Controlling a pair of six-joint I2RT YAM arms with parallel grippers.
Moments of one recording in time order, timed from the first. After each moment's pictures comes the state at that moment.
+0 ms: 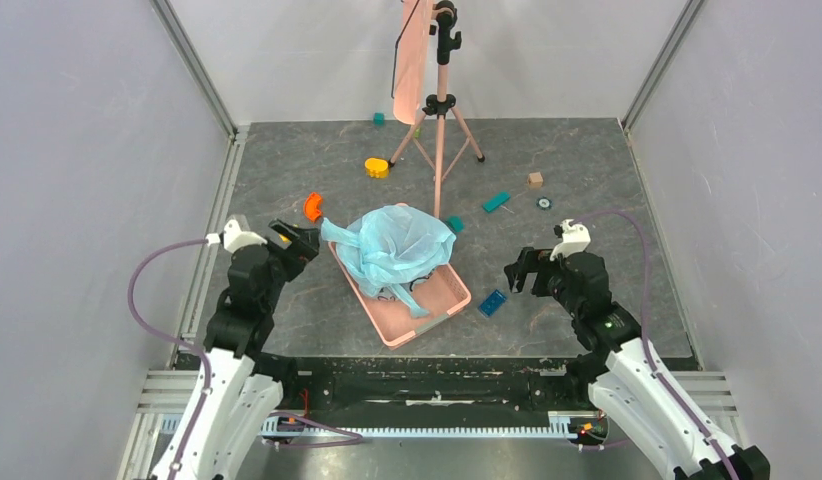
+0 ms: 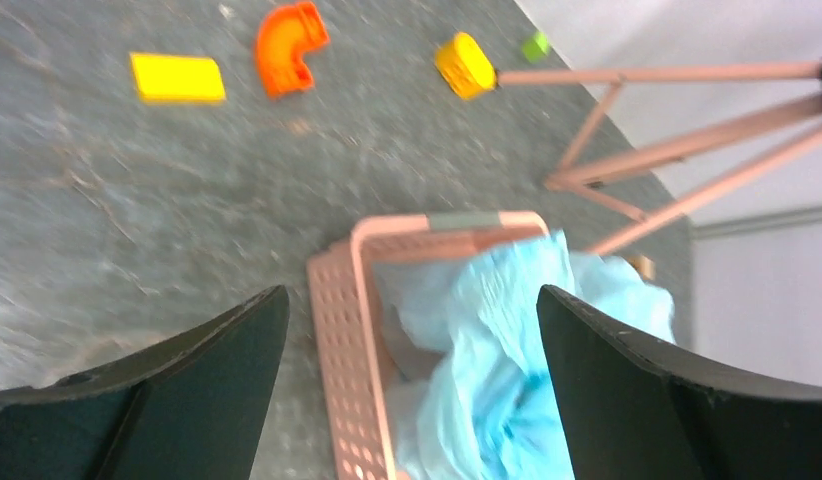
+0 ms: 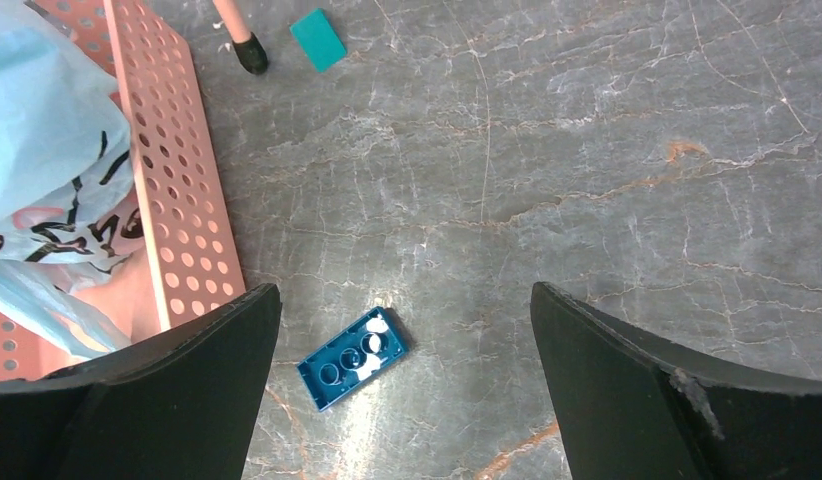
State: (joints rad) left arm -0.19 0.58 0.56 -0.35 -0.23 -0.80; right arm 0.36 0.61 0.37 -0.23 0.02 0.32
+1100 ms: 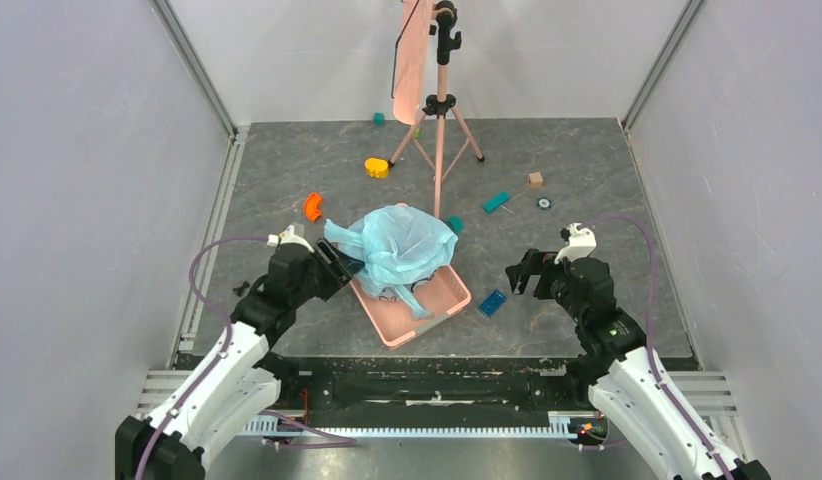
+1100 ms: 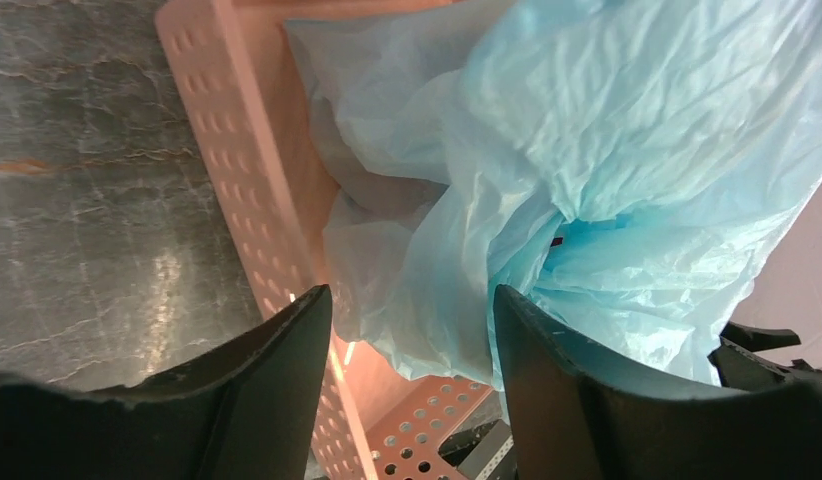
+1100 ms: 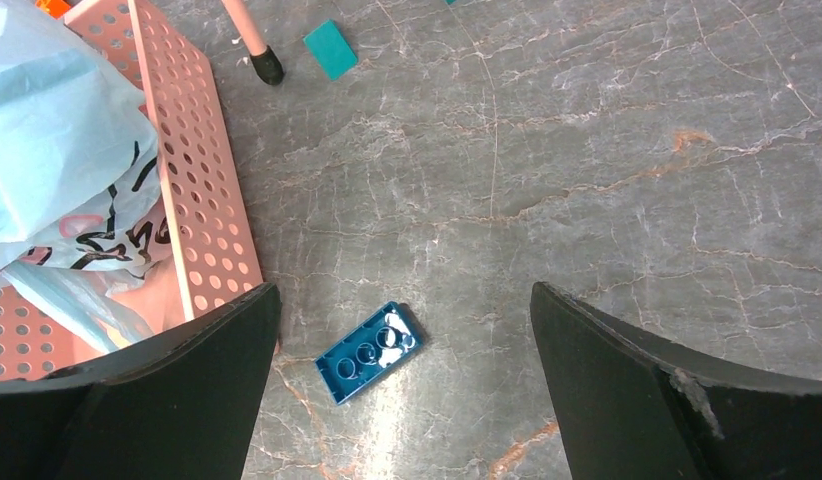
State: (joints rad) left arm -0.36 0.70 0.44 -0.31 0.08 -0.99; right arm 0.36 0.52 0.37 -0.26 0.03 0.37
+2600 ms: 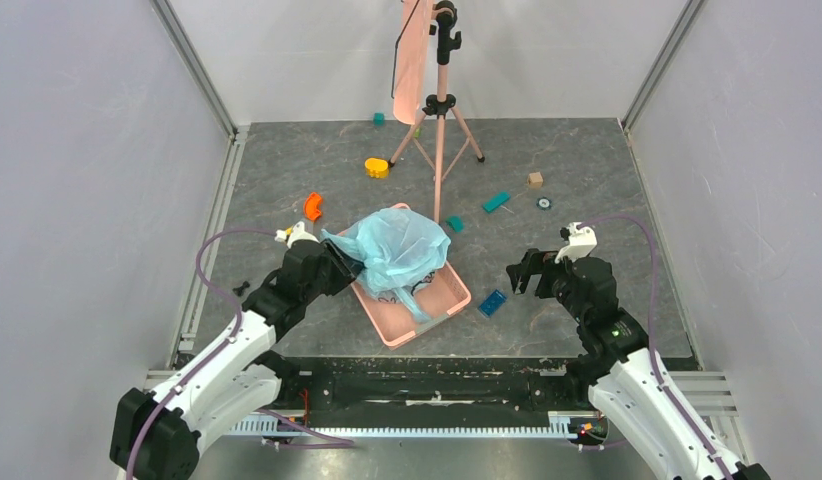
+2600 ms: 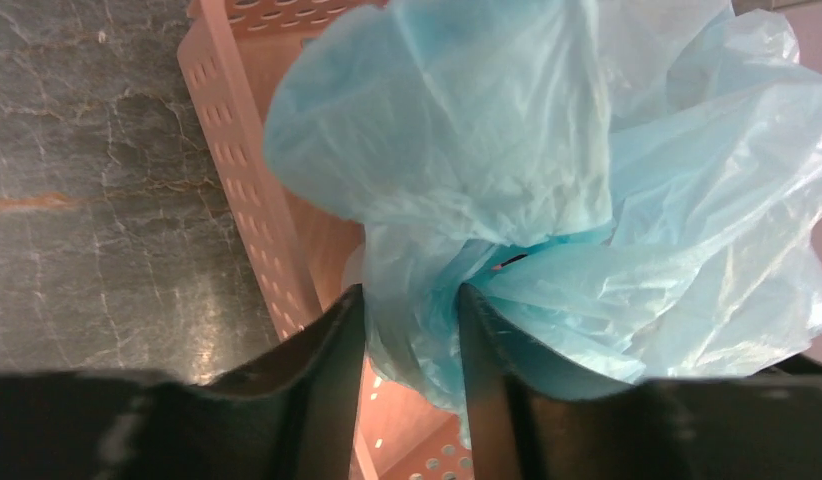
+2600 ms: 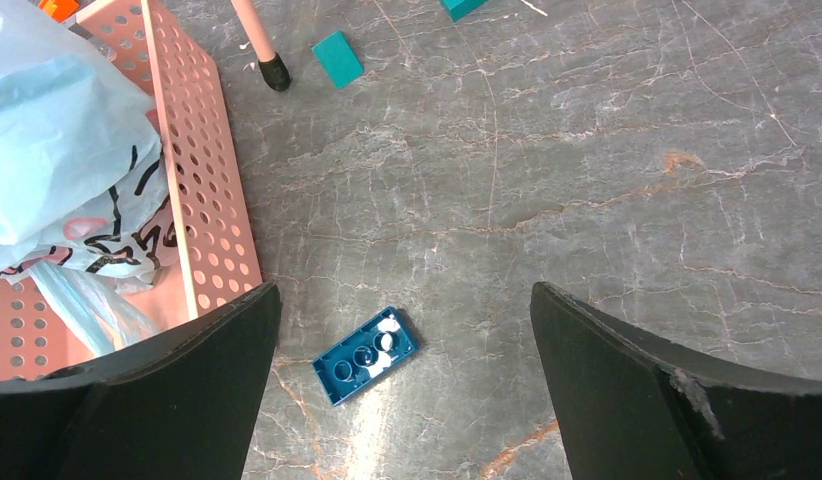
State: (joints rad) left arm -0.48 0.84 0.47 -0.25 -0.08 -0.97; right arm 0.36 0.51 0.38 -0.27 0.01 0.33
